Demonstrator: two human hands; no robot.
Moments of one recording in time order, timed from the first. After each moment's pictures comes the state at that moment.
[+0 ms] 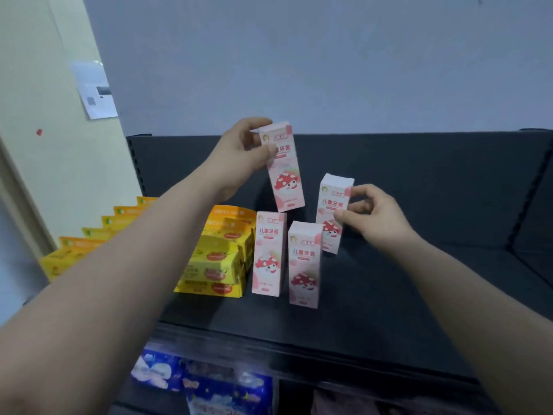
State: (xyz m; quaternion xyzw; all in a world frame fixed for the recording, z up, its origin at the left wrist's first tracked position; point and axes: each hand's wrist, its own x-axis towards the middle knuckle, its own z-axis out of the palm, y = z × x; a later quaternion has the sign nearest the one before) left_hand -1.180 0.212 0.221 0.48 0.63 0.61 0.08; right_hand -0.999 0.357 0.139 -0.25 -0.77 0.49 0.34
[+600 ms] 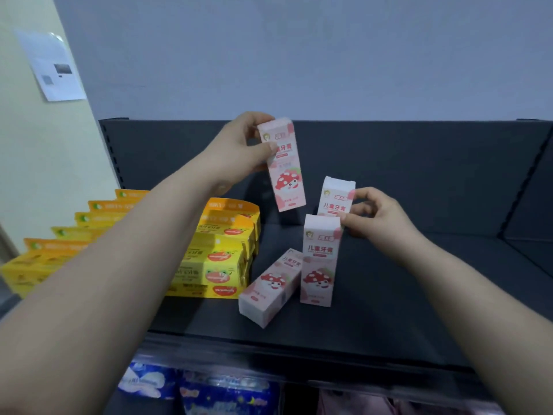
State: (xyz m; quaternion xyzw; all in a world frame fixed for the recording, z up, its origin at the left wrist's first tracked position) left_hand -1.210 0.211 0.210 0.52 0.63 0.57 0.12; right_hand -1.014 0.350 0.121 -0.26 -0.76 0.49 0.33
